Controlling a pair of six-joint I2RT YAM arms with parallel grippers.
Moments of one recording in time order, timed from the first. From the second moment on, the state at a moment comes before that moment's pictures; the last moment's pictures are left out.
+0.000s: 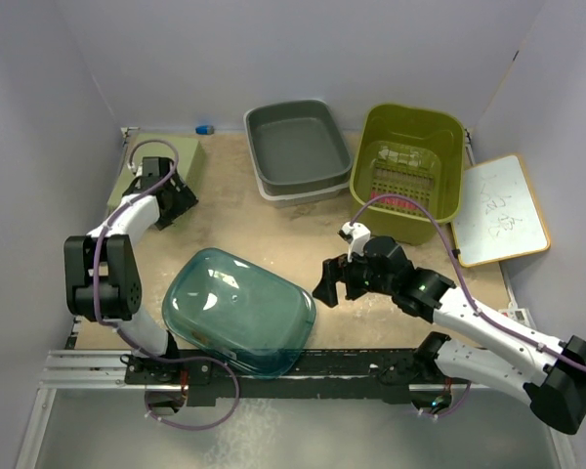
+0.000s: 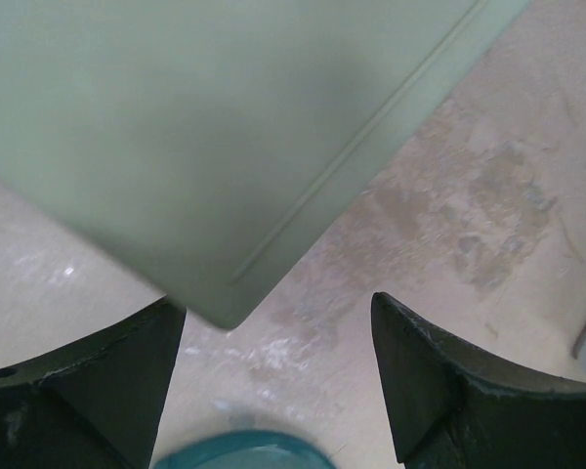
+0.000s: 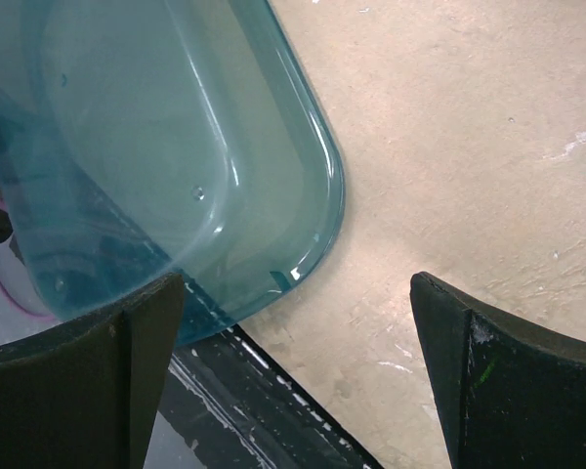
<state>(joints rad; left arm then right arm) 0.04 1.64 1.09 -0.40 -0.15 -0.63 0.80 0.92 0.62 -0.33 -0.14 0.44</state>
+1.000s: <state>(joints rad) 0.02 1.29 1.11 -0.56 0.08 -0.44 0.92 1.27 0.60 -0.15 -0.42 0.43</state>
